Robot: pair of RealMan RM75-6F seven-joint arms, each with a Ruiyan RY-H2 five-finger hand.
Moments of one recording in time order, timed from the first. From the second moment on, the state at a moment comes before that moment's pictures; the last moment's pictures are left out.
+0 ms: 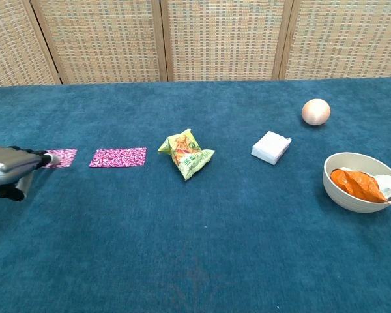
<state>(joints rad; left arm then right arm) -0.71 -1.59 -0.02 -1.42 0.53 1.10 0.90 0.09 -1.09 0.05 -1.62 -1.49 1.44 0.03</state>
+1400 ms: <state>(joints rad) -0.84 -1.69 -0.15 -1.55 0.47 1.17 1.00 0.09 -1.07 0.06 -1.61 -1.48 1.43 0.07</state>
